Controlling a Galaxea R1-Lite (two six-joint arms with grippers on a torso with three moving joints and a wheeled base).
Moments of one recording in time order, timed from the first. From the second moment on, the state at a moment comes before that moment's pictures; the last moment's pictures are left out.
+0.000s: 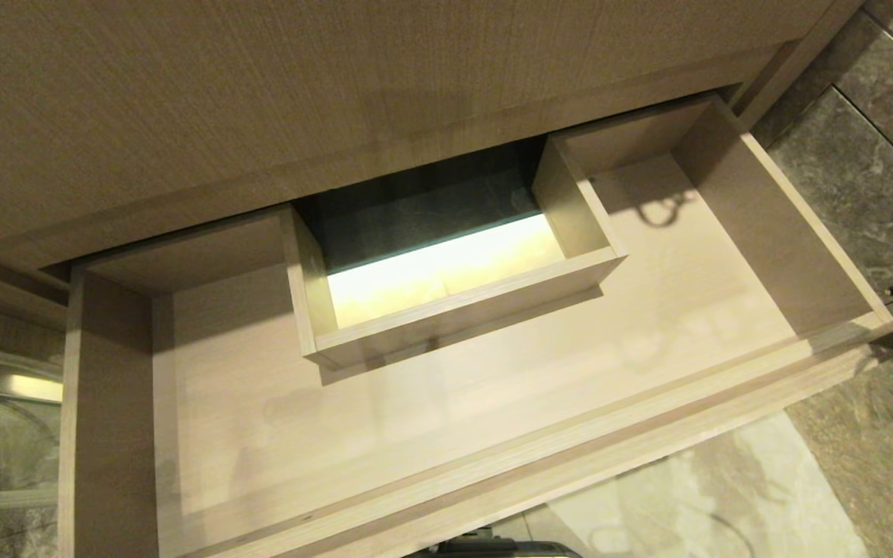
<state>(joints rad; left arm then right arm) 0.00 0.00 0.00 0.00 0.00 0.00 -0.21 1.54 -1.24 0.89 -0.20 -0.17</state>
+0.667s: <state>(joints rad) 0.00 0.00 0.00 0.00 0.00 0.00 -0.22 1.56 -1.24 0.59 0.02 -0.18</state>
